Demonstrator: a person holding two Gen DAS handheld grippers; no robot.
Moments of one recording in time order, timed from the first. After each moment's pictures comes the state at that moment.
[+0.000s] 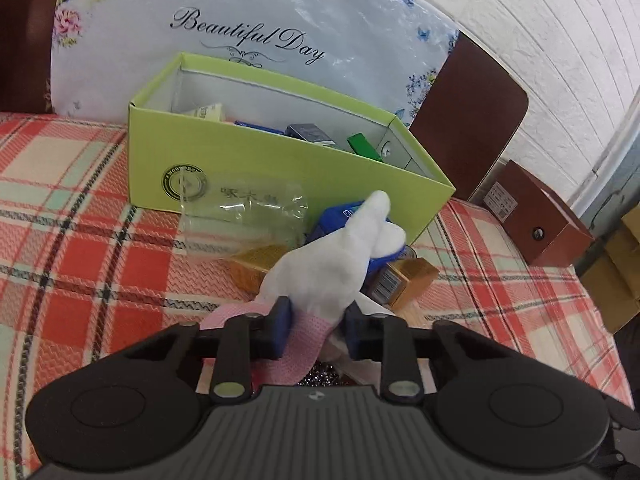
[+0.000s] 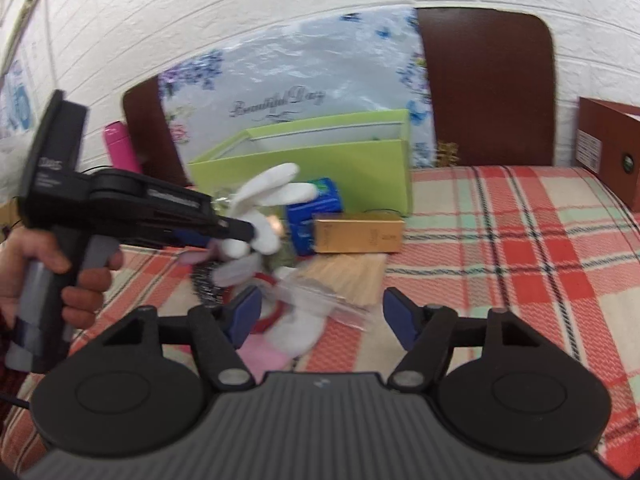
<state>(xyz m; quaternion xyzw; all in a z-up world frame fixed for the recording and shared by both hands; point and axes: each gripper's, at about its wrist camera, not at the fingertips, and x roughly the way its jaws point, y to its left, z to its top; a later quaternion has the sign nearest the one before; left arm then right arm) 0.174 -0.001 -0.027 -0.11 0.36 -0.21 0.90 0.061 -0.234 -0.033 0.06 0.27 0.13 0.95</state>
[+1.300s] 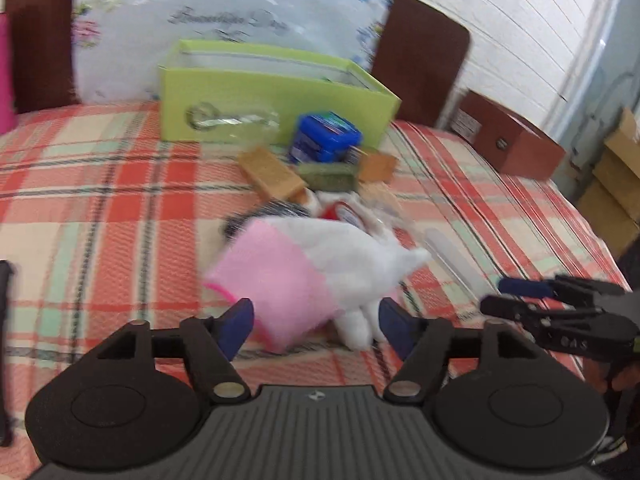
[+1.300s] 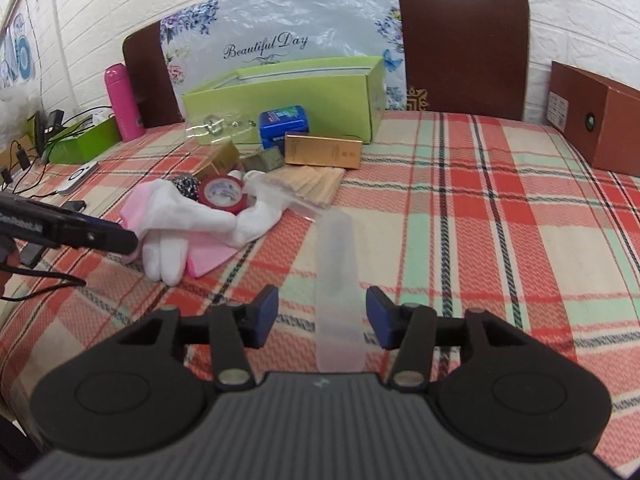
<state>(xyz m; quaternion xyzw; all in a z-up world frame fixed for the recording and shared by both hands) 0.065 0.028 -0.034 -0.05 0.37 -0.21 0.90 0.005 -0.278 -0.049 0.02 0.34 0.12 0.93</state>
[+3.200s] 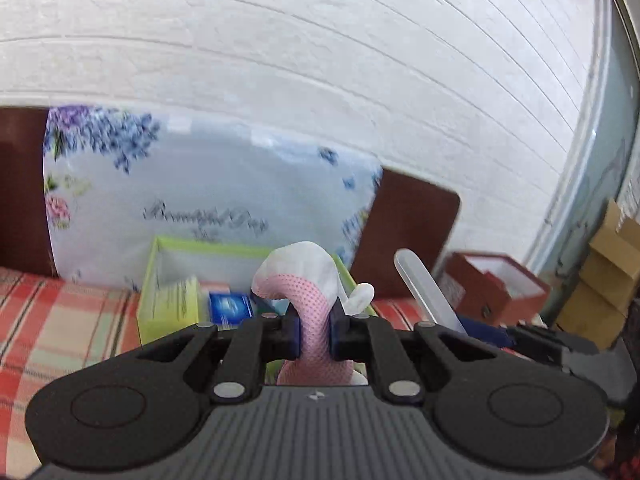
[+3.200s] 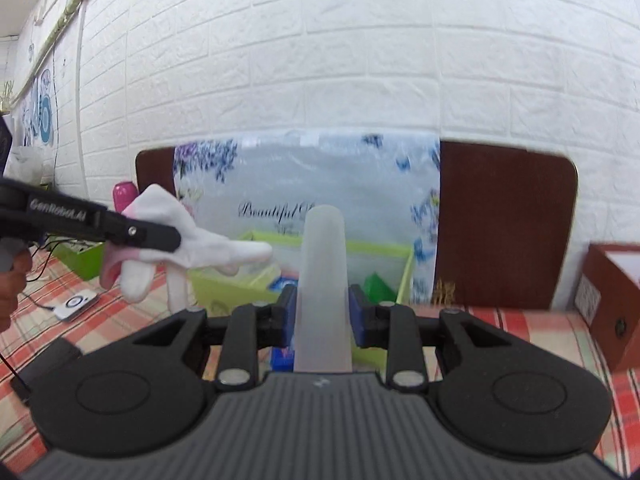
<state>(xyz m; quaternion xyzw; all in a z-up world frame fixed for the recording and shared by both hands) 0.163 0.013 0.095 -0.10 0.21 -0.23 0.94 0.115 -0.247 0.063 0.00 0.17 0.14 0.97</state>
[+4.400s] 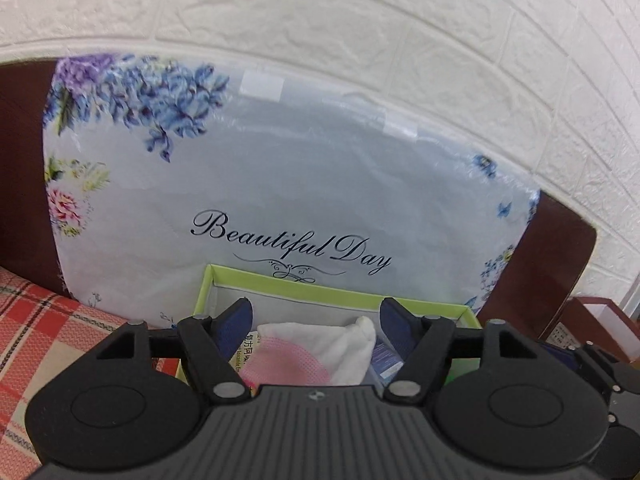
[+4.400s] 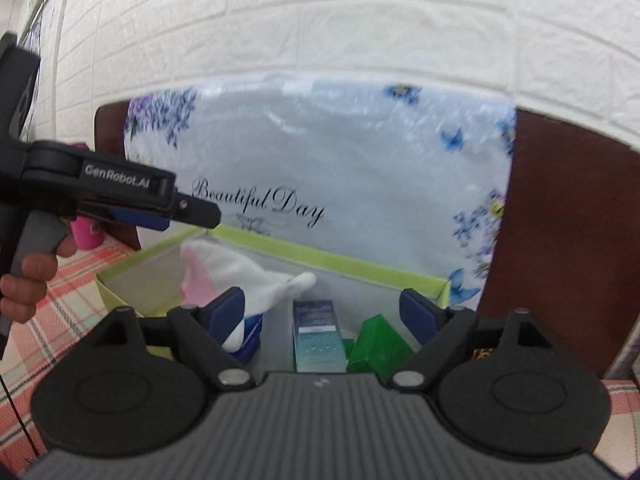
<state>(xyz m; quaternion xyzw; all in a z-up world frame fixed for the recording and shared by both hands) 0.292 0.020 0.059 -0.11 0.23 -0.13 0.96 0.267 -0.227 0.015 -0.05 0.19 0.16 0.97</state>
